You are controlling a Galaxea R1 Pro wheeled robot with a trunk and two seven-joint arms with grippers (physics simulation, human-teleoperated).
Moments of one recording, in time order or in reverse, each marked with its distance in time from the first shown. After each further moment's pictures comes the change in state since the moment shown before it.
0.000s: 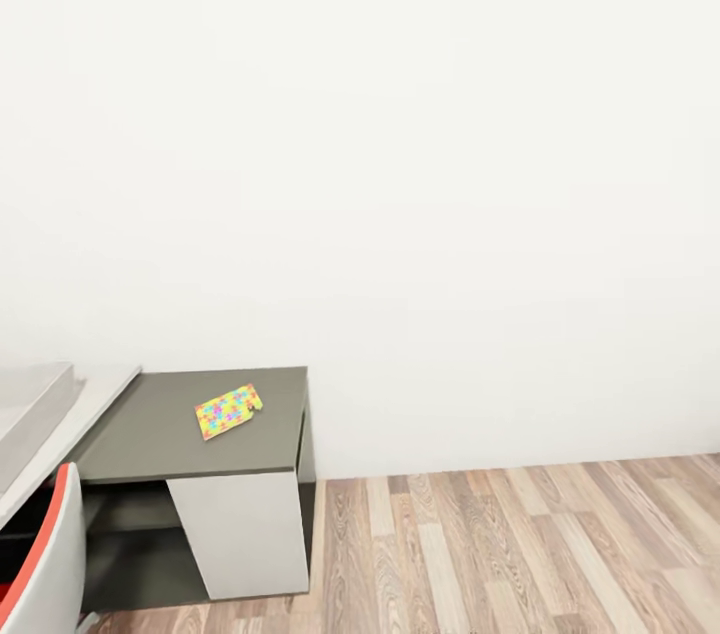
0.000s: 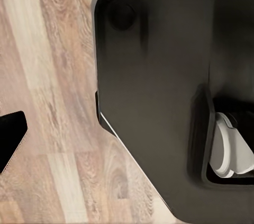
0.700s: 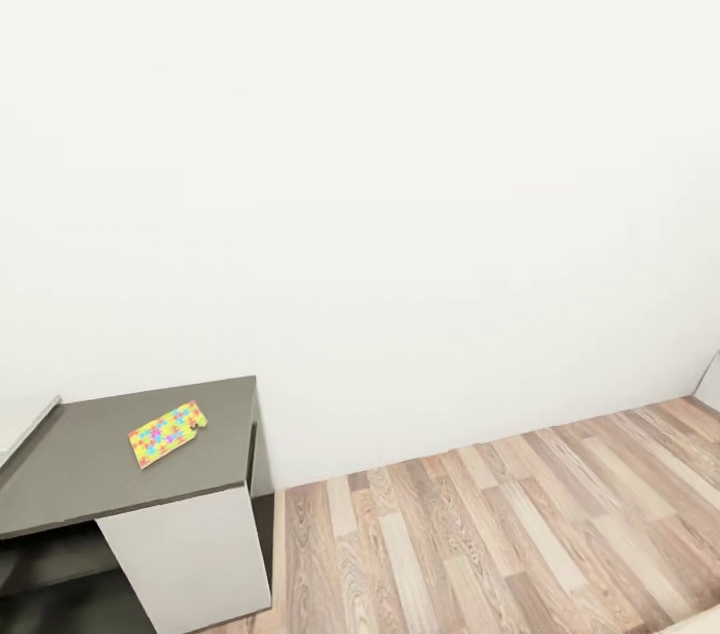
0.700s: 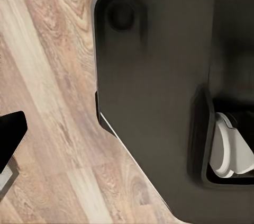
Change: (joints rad) left arm 0.000 0.000 -0.001 0.000 0.000 0.000 0.000; right arm 0.000 0.002 0.000 0.000 0.000 -0.001 0.000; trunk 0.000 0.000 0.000
